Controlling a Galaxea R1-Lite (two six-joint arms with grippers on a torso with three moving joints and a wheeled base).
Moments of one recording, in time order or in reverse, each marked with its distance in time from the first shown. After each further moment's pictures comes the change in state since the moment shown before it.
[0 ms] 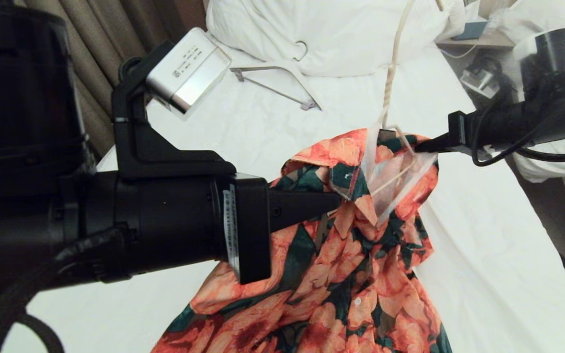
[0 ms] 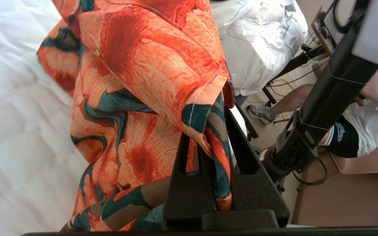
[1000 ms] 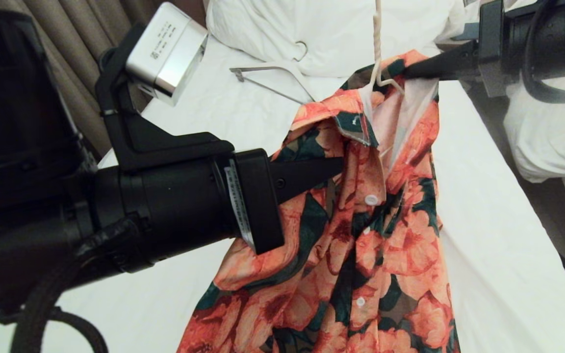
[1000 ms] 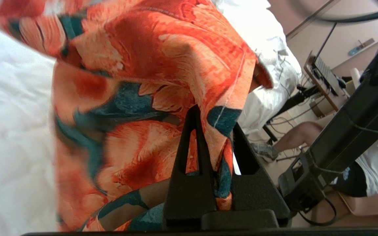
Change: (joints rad) left arm -0.001 0.011 0.094 -0.279 0.050 -0.011; right arm 0.227 -0.150 -0.188 0.023 0.010 0.074
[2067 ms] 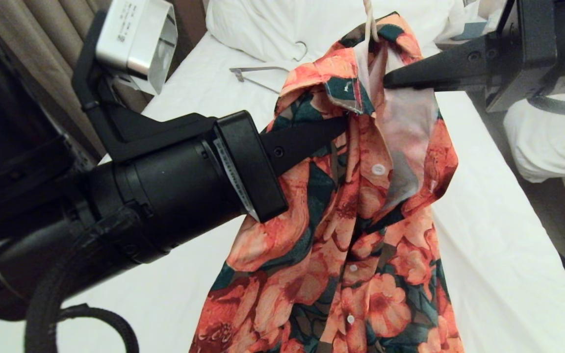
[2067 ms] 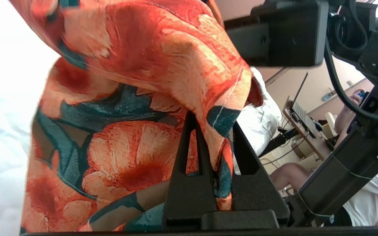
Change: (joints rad) left arm 0.001 0.024 0.083 -0.303 0.021 -0.071; right arm 0.197 -0.122 0.156 -0.015 0.052 0.026
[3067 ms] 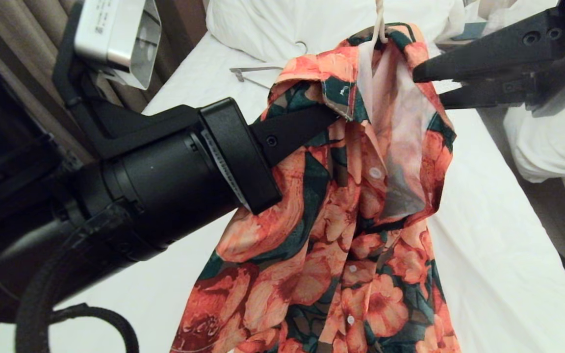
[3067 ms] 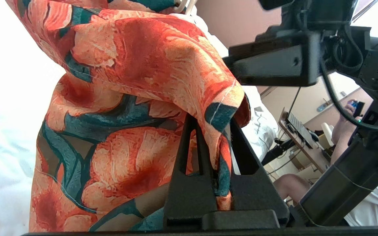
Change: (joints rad) left arm -0.001 0.000 0.024 -0.088 0.000 0.001; right arm -0.038 -0.072 0.026 0.088 -0.066 -0.013
